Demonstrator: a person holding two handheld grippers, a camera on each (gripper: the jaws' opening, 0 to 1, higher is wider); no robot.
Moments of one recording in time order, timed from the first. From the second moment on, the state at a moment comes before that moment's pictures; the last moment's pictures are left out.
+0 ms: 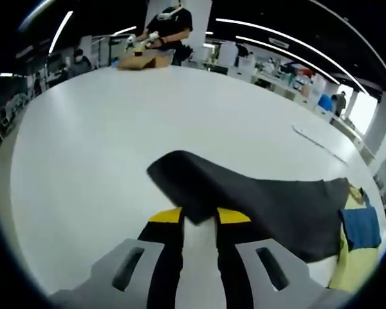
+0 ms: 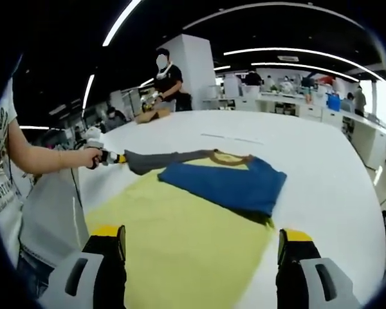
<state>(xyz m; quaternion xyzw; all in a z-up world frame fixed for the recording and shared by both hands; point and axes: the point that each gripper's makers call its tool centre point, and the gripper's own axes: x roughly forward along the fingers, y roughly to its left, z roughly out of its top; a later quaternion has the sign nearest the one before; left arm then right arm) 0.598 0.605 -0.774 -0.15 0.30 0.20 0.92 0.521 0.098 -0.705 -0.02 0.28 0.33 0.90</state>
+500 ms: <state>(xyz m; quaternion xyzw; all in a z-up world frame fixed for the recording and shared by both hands) 0.597 0.606 -0.774 -0.18 0.29 0.22 0.91 0.517 0.096 -0.706 -0.03 0.28 0.33 0.90</state>
